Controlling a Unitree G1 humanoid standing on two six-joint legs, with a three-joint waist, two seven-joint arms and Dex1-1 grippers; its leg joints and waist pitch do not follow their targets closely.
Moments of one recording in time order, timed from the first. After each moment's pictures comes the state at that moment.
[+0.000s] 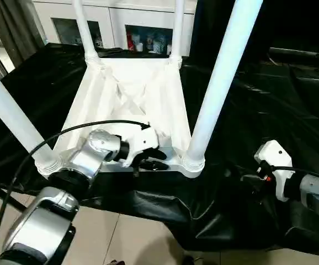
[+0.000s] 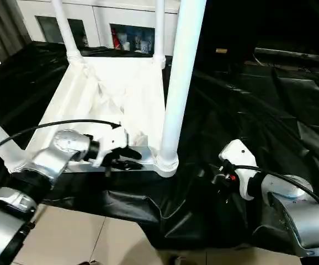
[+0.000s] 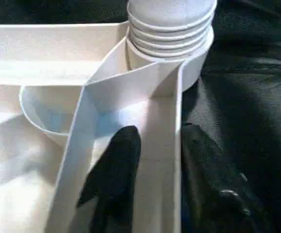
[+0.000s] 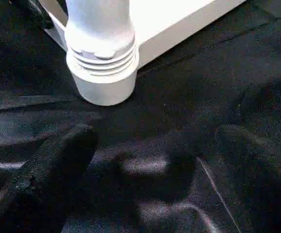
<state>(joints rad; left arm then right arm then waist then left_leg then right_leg) -0.74 0.35 -0.36 0.79 0.02 -0.09 -1.18 -0.07 -0.67 0.01 -0.14 0.23 0.47 0.83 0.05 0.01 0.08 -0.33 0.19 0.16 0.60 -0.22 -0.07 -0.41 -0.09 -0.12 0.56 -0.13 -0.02</state>
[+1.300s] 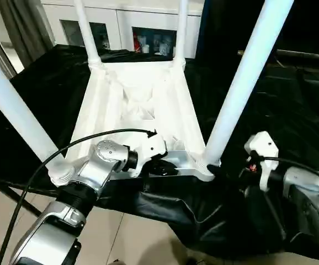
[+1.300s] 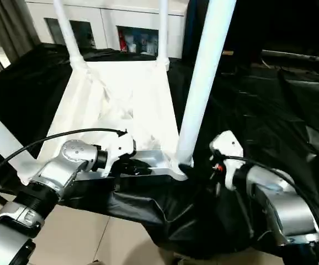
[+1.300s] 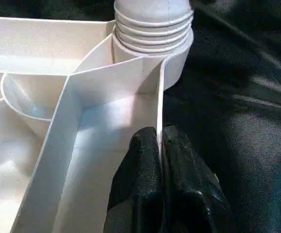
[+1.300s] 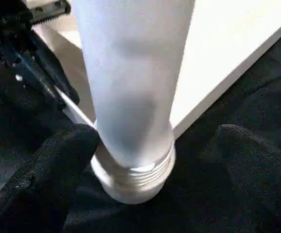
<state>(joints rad) -0.64 0.26 -0.35 0.65 0.00 0.04 -1.15 -0.16 -0.55 0.04 -0.03 0.26 0.40 0.82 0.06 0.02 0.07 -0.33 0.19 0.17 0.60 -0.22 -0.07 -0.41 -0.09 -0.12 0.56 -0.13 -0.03</state>
